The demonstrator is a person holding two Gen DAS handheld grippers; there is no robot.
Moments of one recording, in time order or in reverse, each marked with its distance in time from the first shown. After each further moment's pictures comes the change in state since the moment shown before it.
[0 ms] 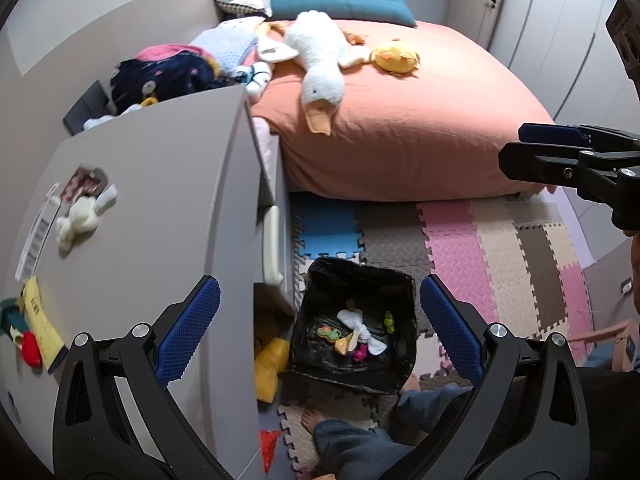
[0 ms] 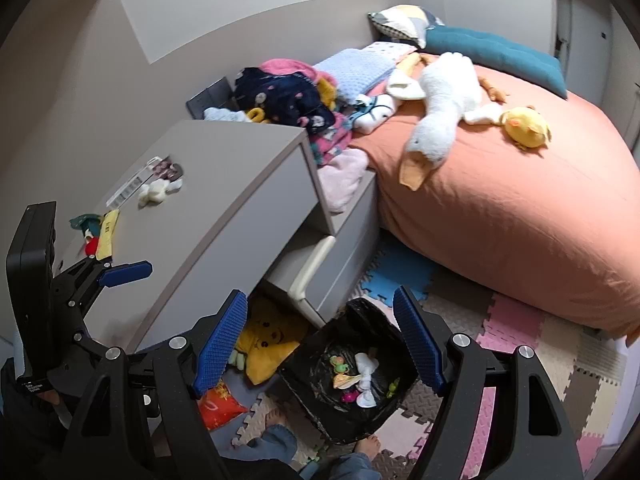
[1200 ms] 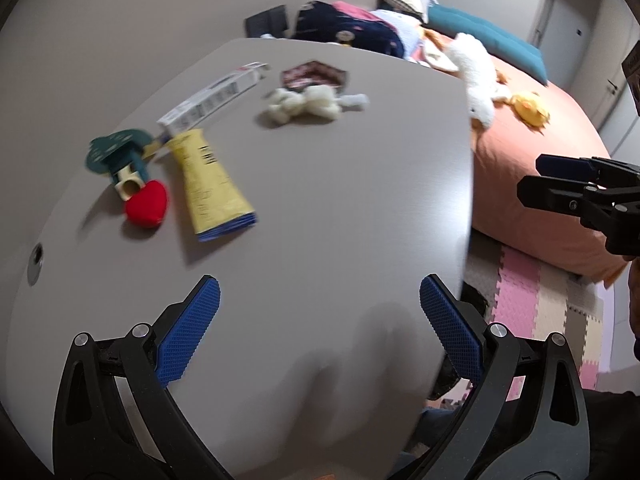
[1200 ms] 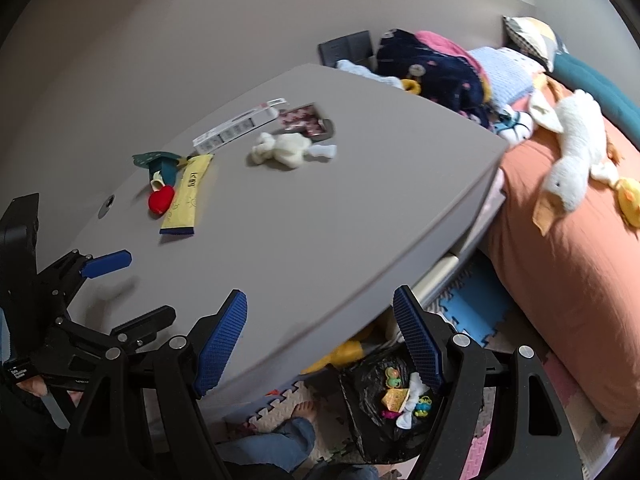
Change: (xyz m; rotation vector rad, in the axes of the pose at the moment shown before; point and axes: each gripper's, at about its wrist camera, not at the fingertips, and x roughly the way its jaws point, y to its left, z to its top) left arm -0.058 0.163 -0.100 -0.418 0.010 0.252; right arm 0.094 0.176 0.034 -0.294 0.124 0.217
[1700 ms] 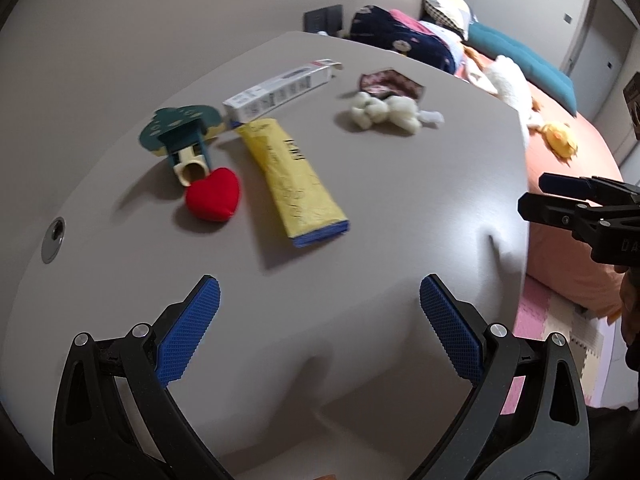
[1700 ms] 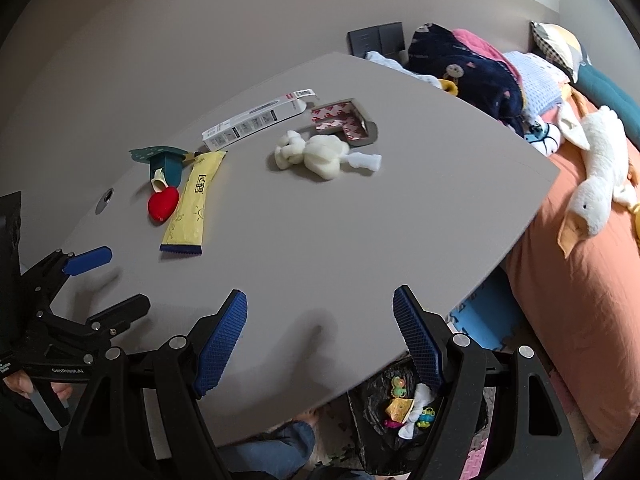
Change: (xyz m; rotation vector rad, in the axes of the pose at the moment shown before) left arm 0.005 0.060 0.004 -0.120 -0.003 0.049; right arm 0.049 0.030 0.033 -0.054 0.042 0.017
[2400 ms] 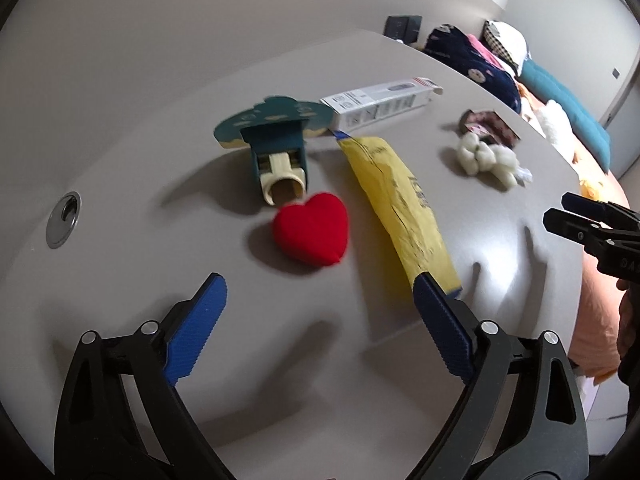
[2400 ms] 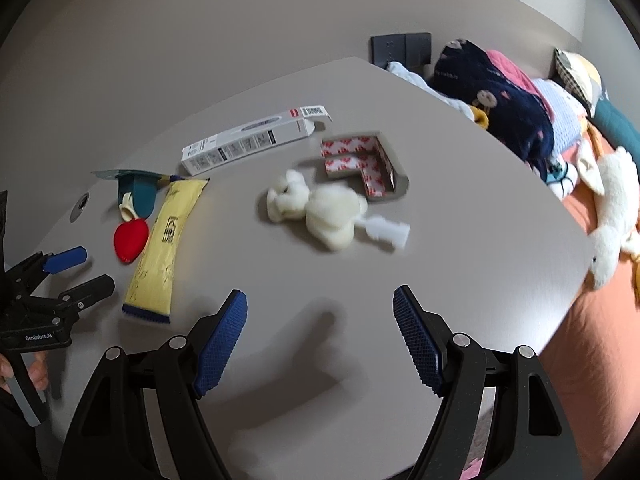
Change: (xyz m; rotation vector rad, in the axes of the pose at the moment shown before) left arm 0.033 0.076 0.028 -0.199 0.006 0.046; right arm 0.057 0.011 0.064 -0.105 0.001 -0.036
